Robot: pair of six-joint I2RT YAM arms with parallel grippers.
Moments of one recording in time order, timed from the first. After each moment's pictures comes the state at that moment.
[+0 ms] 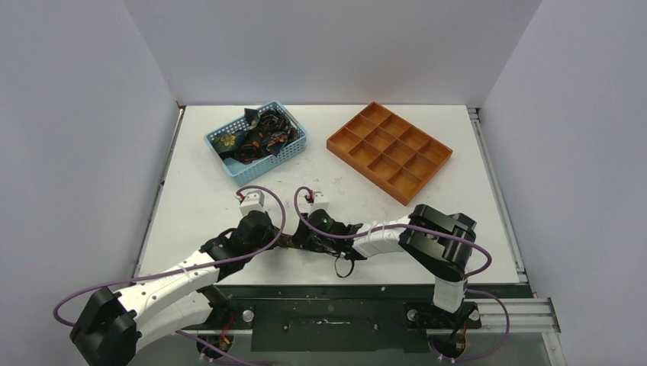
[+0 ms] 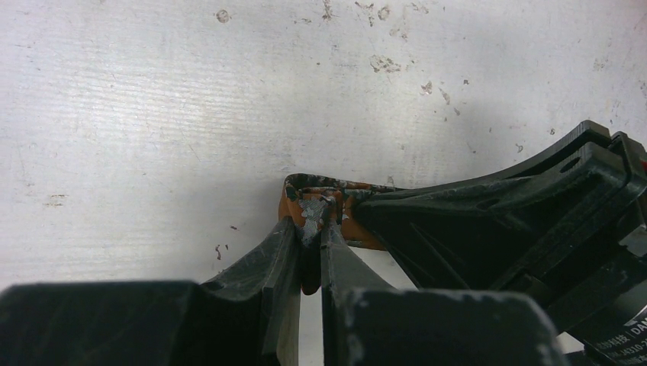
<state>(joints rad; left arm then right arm) -0.74 0.92 0.41 -0.24 -0.36 -0.78 1.06 1.84 0.84 0.36 0.11 0.80</state>
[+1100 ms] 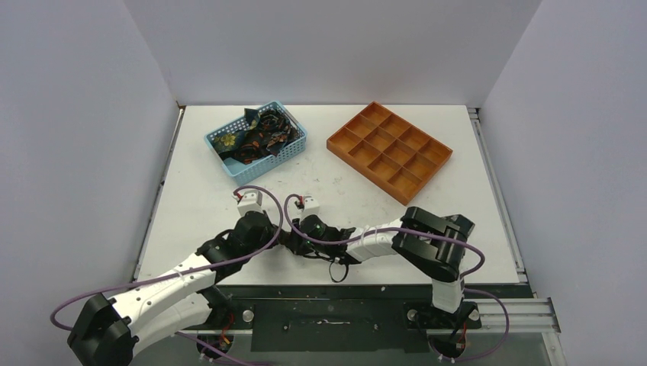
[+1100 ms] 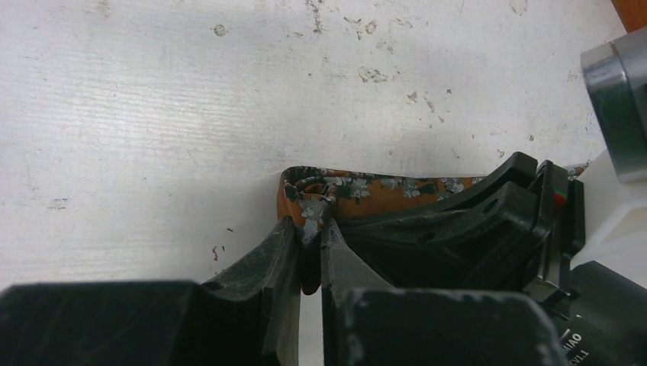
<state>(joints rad) -0.75 0.88 0.41 -0.25 -0.37 -0.78 1.11 1.87 0.88 0.37 0.12 0.74</state>
